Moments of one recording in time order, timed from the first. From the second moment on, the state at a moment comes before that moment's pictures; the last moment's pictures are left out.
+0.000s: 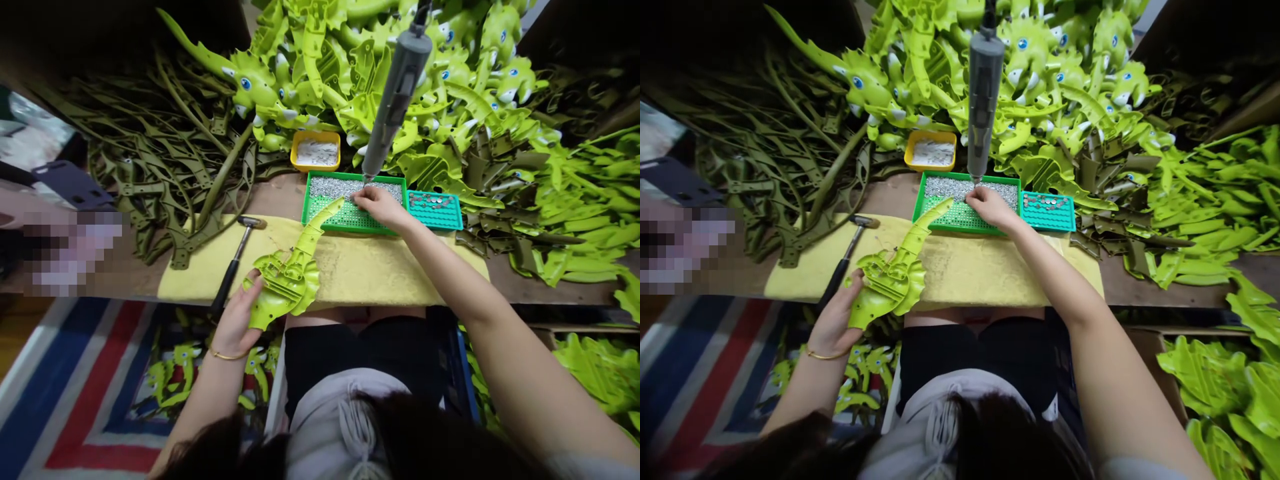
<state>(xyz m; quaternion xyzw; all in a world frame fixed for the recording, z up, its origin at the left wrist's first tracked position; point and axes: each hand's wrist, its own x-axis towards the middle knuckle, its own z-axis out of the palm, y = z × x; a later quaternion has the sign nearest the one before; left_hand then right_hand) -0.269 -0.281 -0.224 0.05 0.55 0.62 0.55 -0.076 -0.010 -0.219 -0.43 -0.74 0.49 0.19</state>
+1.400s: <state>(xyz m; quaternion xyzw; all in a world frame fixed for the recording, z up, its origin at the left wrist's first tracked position) -0.195 -0.244 -0.230 0.25 0.51 0.55 0.61 -0.030 -0.134 -0.218 -0.22 -0.92 0.12 0.31</state>
